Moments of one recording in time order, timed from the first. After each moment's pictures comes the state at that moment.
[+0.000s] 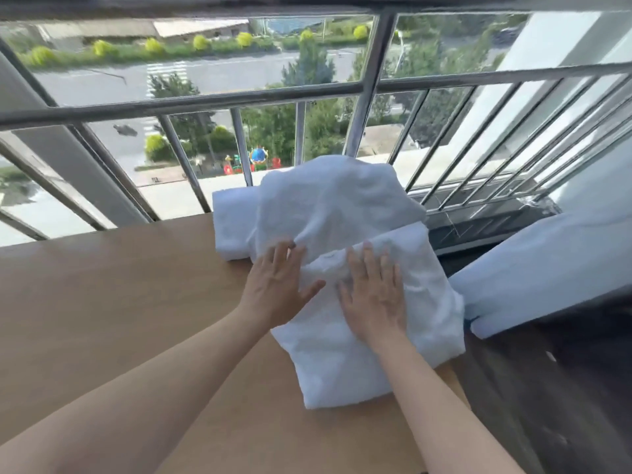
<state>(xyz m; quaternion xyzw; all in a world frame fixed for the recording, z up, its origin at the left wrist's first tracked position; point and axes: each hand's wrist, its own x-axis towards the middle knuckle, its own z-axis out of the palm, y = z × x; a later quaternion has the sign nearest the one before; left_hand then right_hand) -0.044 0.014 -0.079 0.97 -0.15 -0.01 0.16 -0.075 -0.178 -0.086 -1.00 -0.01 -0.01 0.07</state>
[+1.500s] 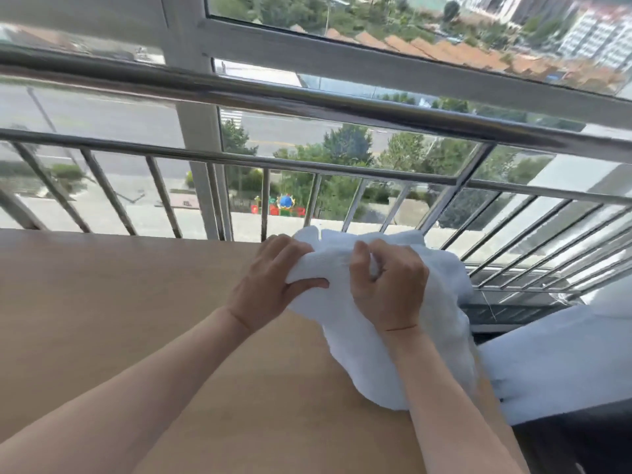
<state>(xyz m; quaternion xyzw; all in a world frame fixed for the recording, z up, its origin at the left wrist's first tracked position) -0.121 0.221 0.049 0.86 -0.20 0.29 0.38 -0.102 0.034 0.098 -0.84 -0.18 -0.41 0.29</state>
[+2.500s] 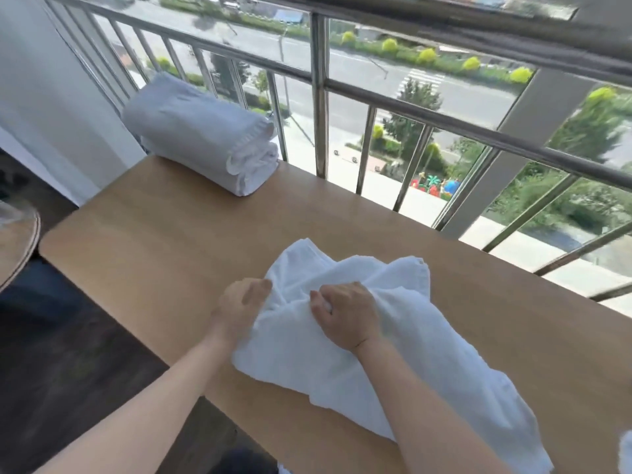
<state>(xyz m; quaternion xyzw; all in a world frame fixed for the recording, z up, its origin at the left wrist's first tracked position) -0.370 0.630 -0.063 0.76 0.44 0.09 0.48 -0.210 0.480 -0.071 -0.82 -0.48 0.05 0.31</state>
